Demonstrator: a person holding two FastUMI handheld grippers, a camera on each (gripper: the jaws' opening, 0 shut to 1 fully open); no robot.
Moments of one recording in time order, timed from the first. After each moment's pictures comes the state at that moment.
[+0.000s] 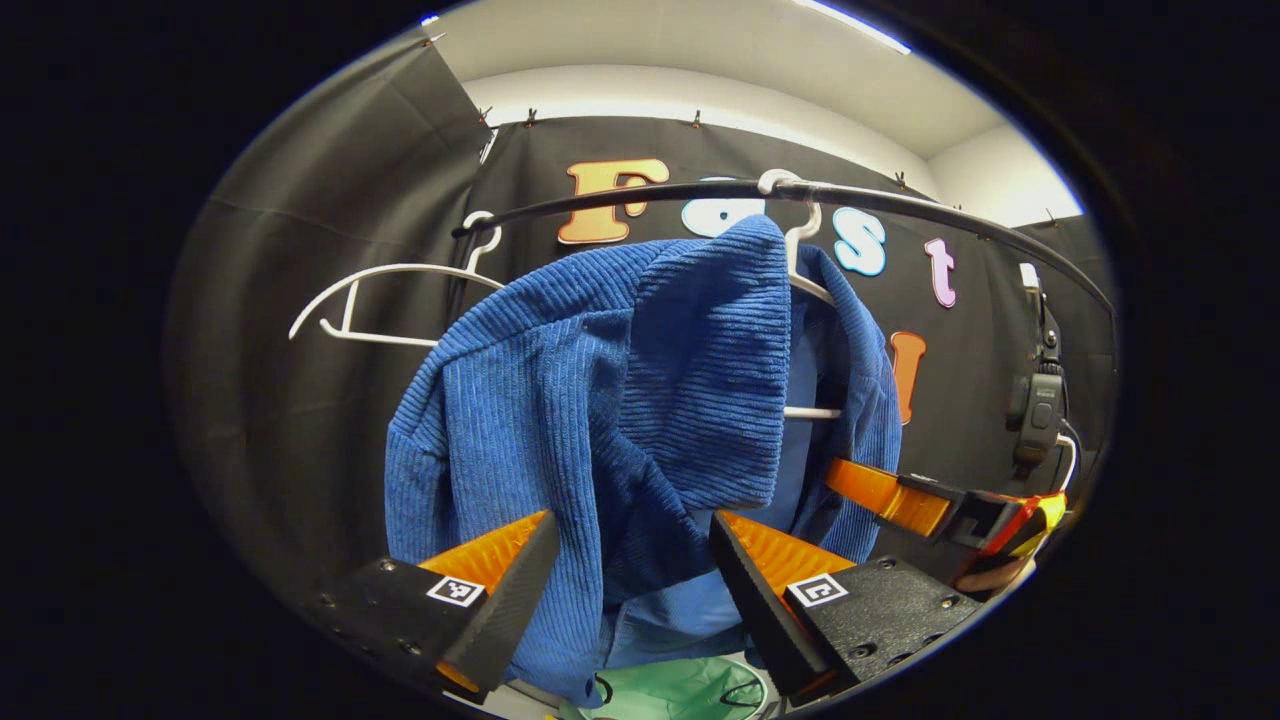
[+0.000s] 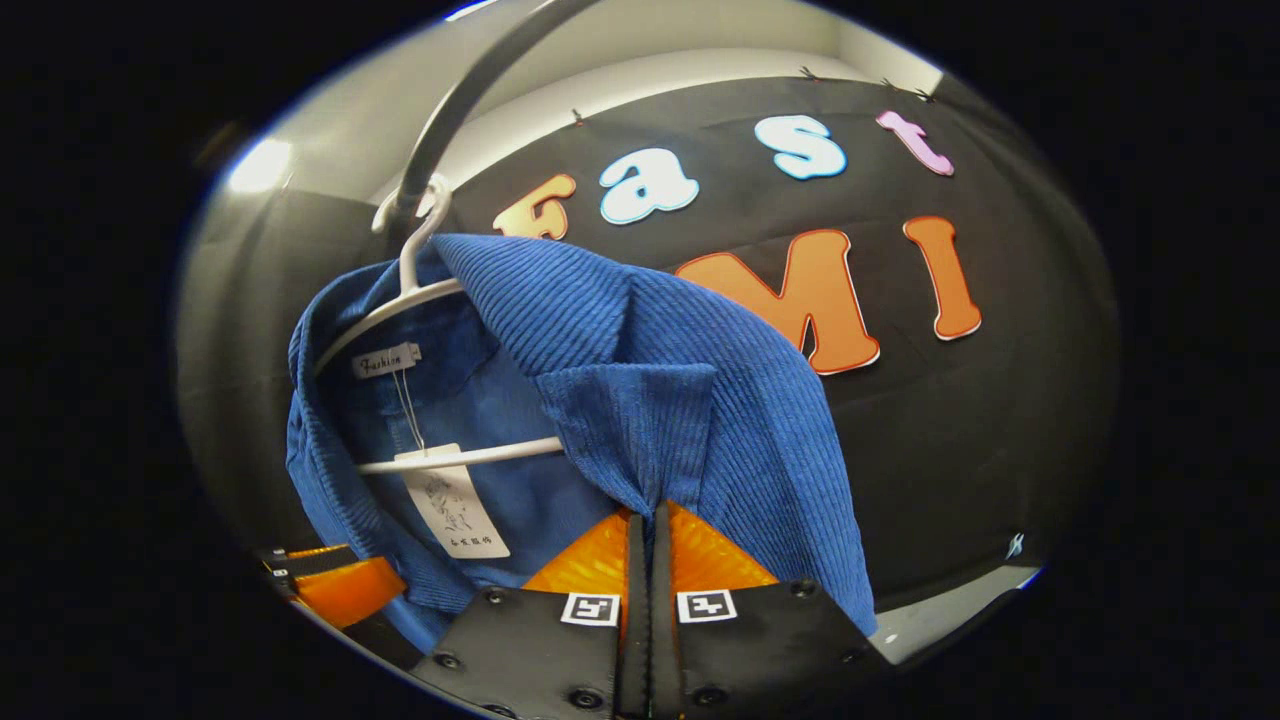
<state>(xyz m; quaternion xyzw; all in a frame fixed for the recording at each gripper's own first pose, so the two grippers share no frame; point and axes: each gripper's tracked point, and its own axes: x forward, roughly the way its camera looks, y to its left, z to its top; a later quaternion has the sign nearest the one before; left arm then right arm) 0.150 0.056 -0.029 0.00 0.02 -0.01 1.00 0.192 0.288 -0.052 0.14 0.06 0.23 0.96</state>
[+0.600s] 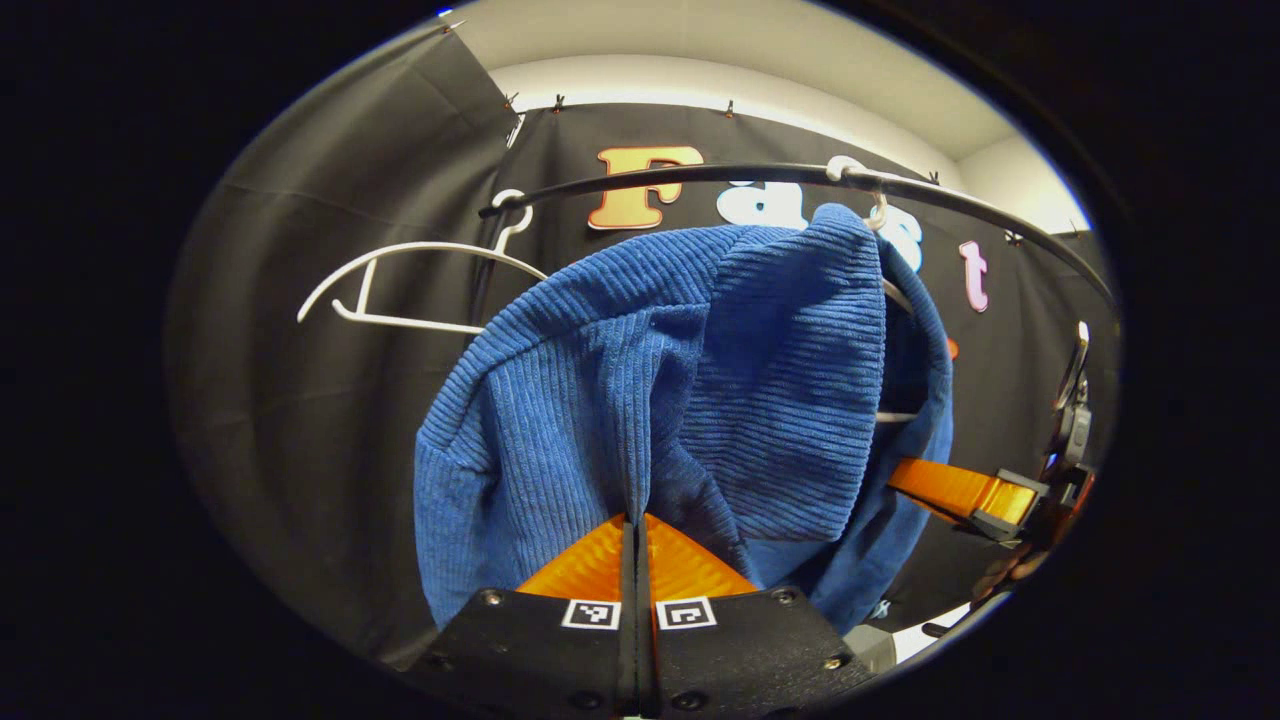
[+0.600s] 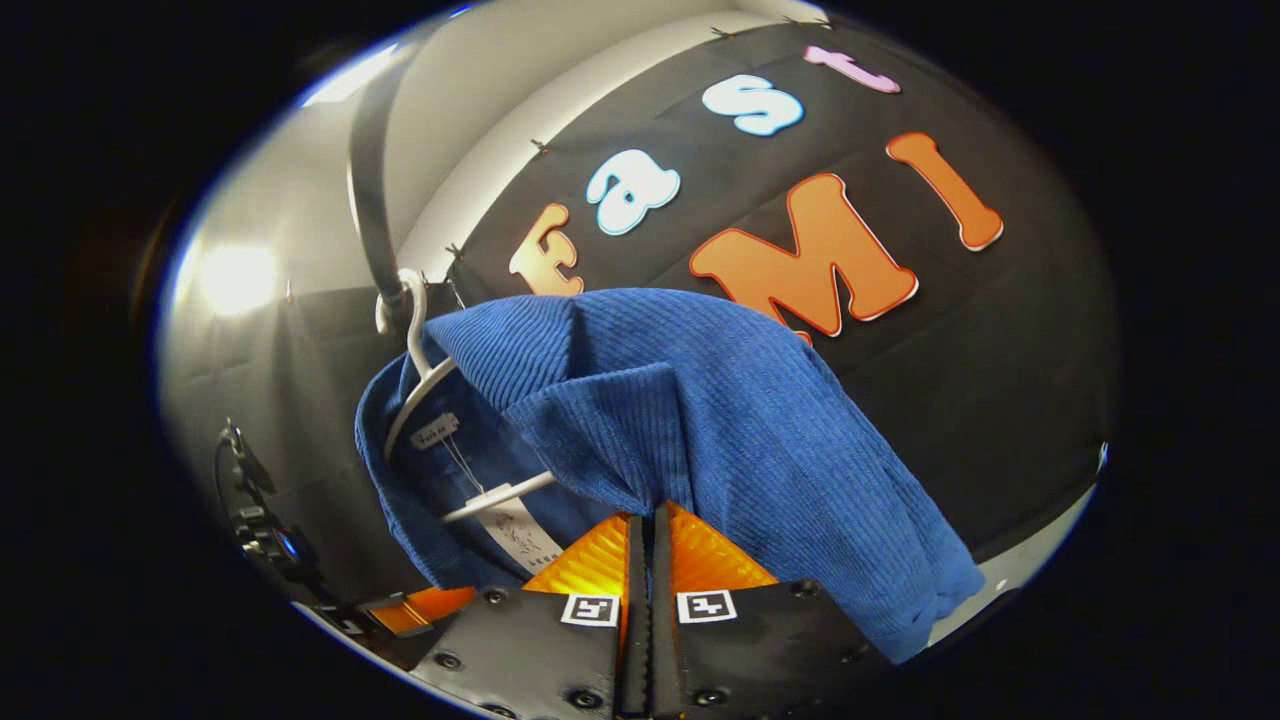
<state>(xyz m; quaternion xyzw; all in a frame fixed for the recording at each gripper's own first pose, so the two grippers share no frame) 0.168 0.076 -0.034 -0.03 0.04 0.01 1.00 0.185 0.273 -0.038 0.28 0.09 0.33 0.90</state>
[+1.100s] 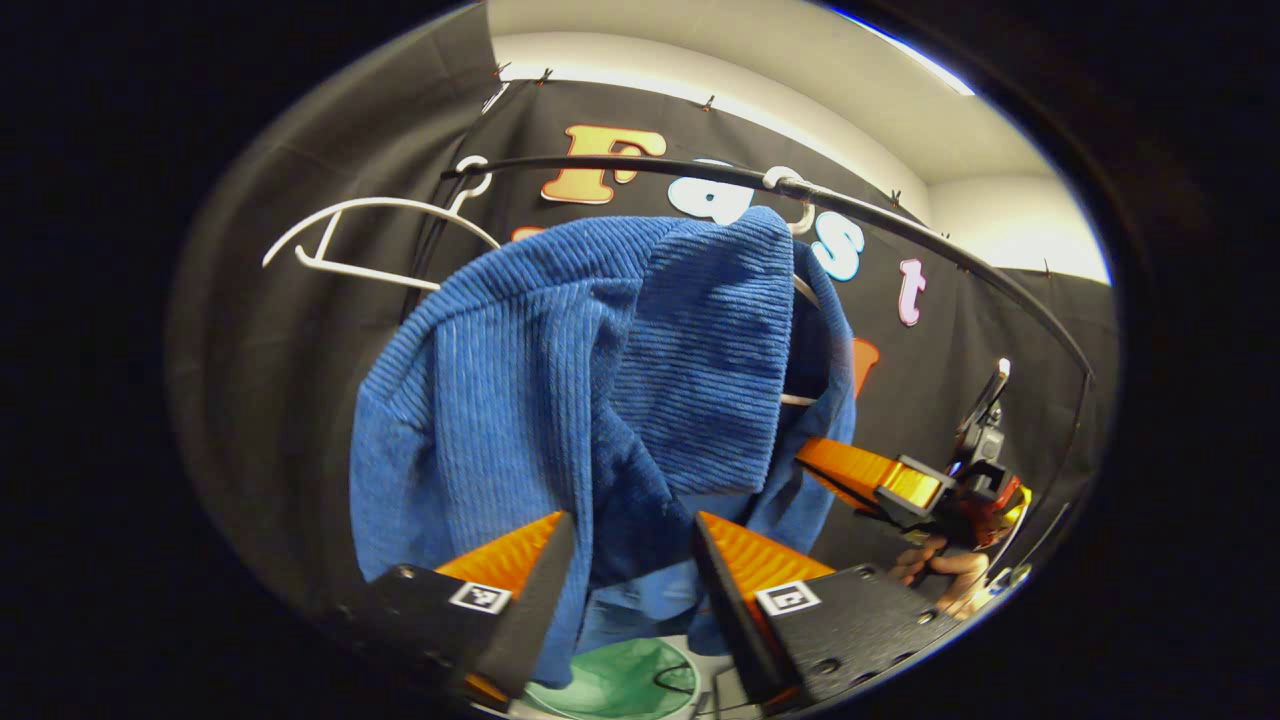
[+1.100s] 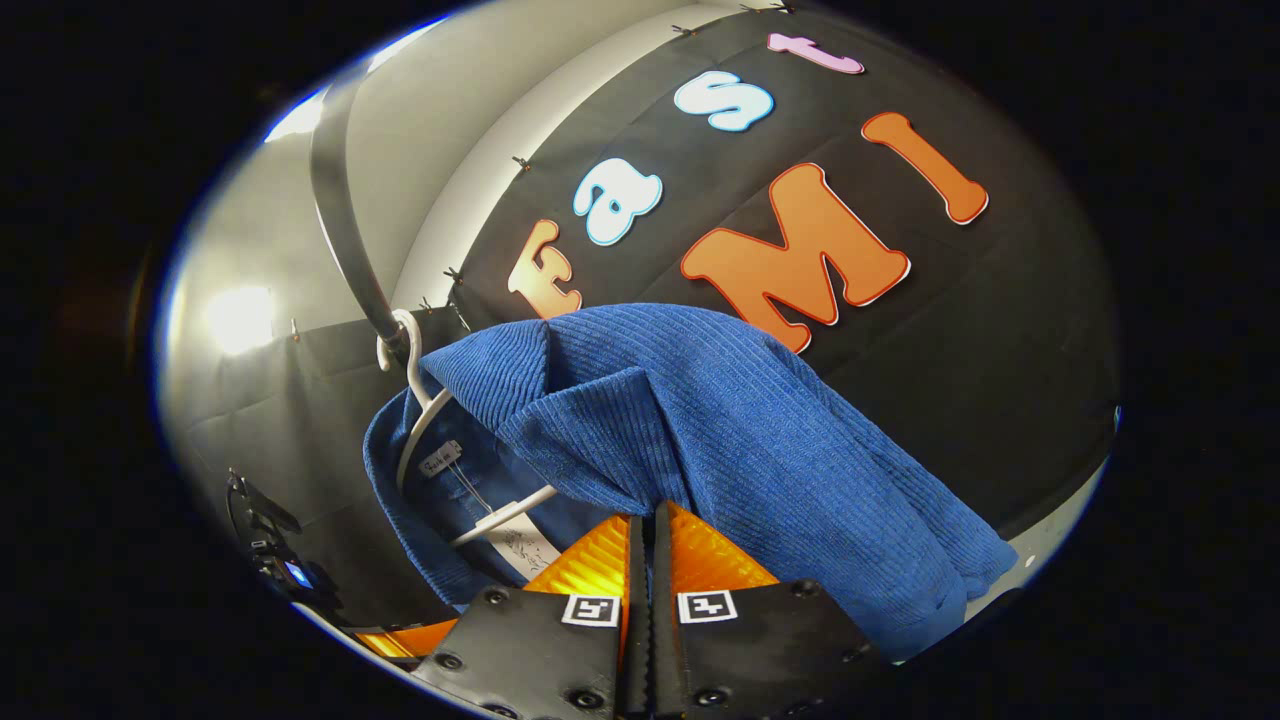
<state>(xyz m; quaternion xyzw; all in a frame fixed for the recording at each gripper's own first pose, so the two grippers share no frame) 0.126 0.032 -0.046 -0.09 0.07 -0.09 0.99 0.186 0.267 -0.036 0.29 0.09 0.33 0.89</state>
